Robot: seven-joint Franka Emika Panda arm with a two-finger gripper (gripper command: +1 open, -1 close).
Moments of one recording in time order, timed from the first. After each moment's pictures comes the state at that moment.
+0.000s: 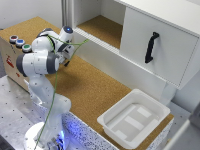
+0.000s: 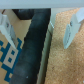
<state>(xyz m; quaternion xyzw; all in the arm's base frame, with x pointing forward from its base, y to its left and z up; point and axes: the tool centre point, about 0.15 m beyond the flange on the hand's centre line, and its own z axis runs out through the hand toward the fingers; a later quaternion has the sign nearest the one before) 0.349 0.347 0.318 -0.97 -0.10 -0.04 0.22</state>
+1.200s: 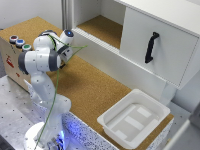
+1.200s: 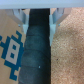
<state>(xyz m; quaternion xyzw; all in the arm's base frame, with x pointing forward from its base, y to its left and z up) 0.346 0.360 0.297 -0.97 -0.03 -0.02 0.25</state>
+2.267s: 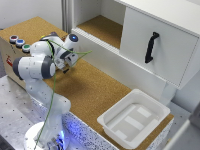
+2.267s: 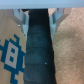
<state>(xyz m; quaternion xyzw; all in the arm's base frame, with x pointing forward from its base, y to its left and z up) 0.353 0.237 0.297 -0.97 0.01 -0.04 0.24</state>
